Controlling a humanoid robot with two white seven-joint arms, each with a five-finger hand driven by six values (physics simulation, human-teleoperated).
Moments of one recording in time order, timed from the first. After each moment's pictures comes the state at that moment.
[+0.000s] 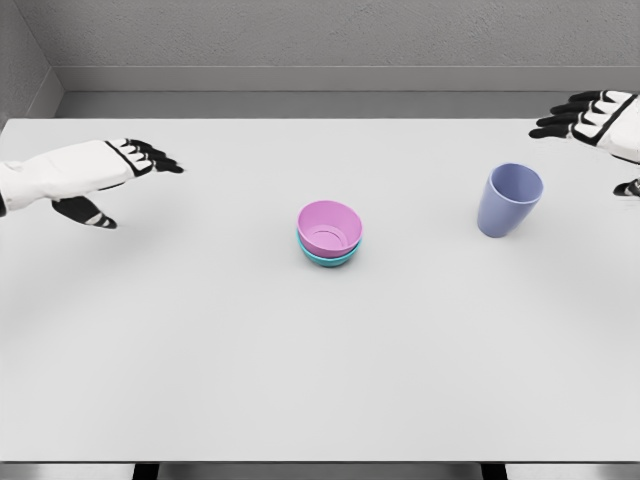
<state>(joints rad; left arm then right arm) -0.67 0.93 -0.67 -1.36 -0.32 -0.61 -0.38 -0.38 -1.08 0.13 -1.69 0.23 -0.61 0.60</state>
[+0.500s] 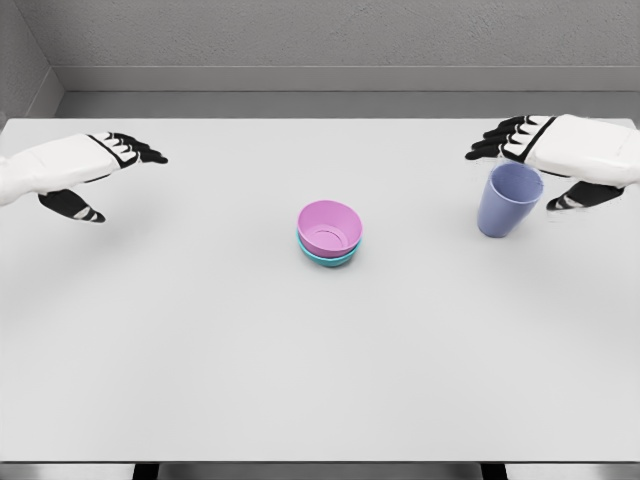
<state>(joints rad) -0.65 0.91 -0.62 -1.31 -0.33 -0.61 -0.38 -0.57 -0.98 0.39 -1.62 0.21 -0.56 0.61</state>
